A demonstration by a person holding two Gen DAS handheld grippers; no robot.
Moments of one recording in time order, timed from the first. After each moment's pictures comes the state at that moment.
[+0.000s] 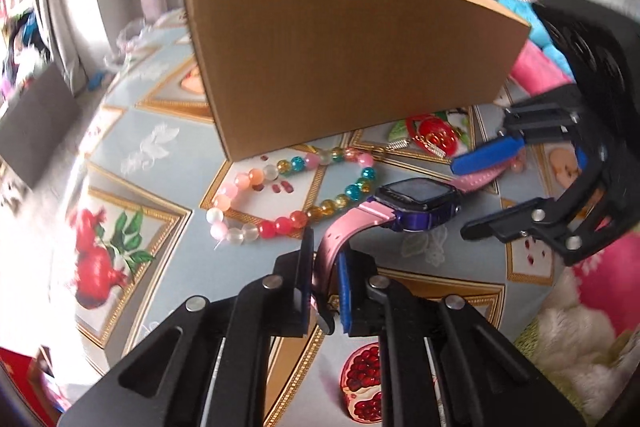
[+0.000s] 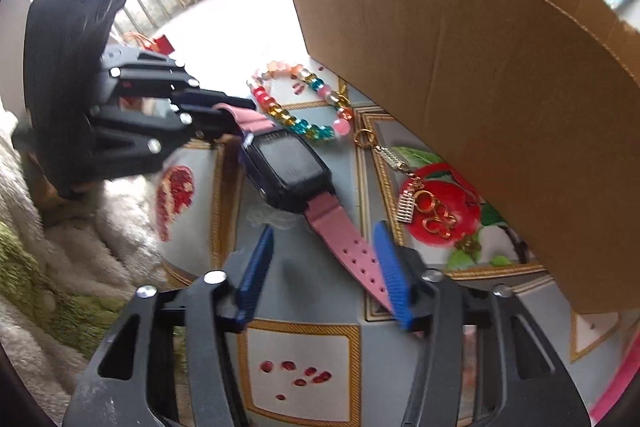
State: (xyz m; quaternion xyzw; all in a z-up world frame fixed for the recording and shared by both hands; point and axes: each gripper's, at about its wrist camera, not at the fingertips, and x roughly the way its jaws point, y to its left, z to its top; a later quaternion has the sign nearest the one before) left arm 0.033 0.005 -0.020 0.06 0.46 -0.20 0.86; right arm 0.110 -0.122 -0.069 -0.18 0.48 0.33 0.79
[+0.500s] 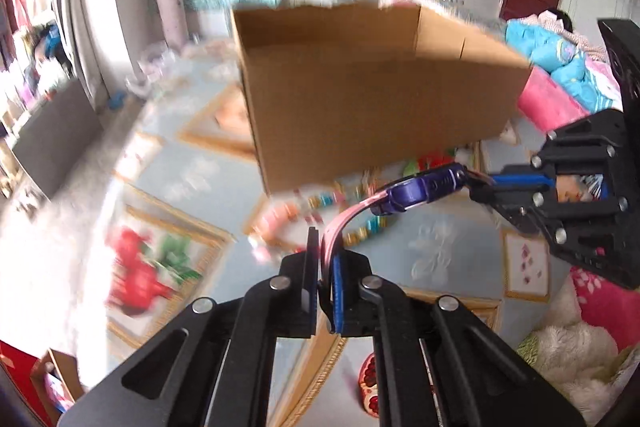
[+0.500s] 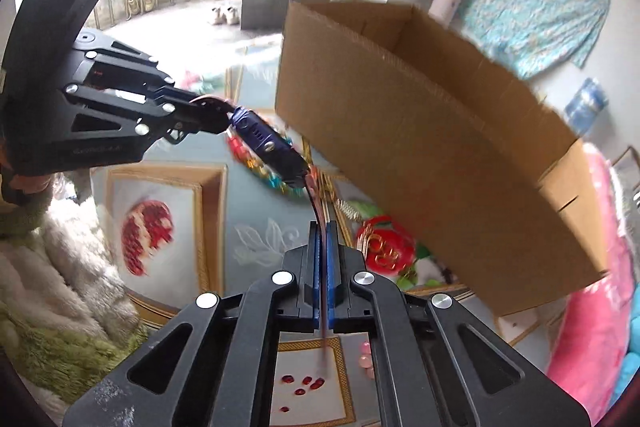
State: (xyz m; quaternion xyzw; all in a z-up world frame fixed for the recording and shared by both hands) left arm 0.021 0.019 0.025 0.07 0.38 -0.17 0.90; right arm 0.054 -0.092 -0.025 -0.25 0.35 0.22 0.88
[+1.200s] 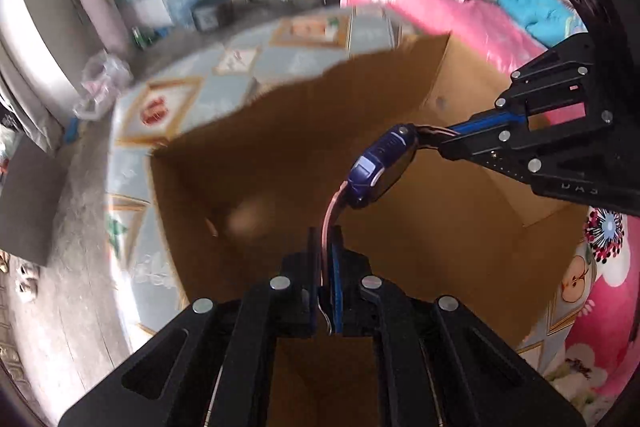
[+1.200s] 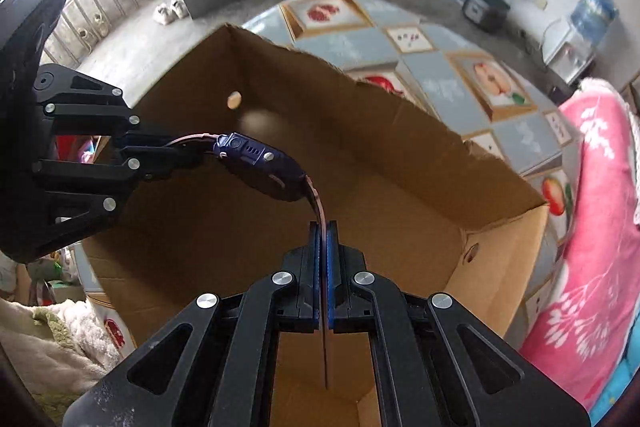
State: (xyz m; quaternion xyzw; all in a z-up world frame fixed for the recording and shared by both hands) left arm 0.244 -0.061 0.059 0.15 0.52 -0.24 0.81; right arm 0.295 -0.166 0.036 -0.15 0.53 0.19 0.81
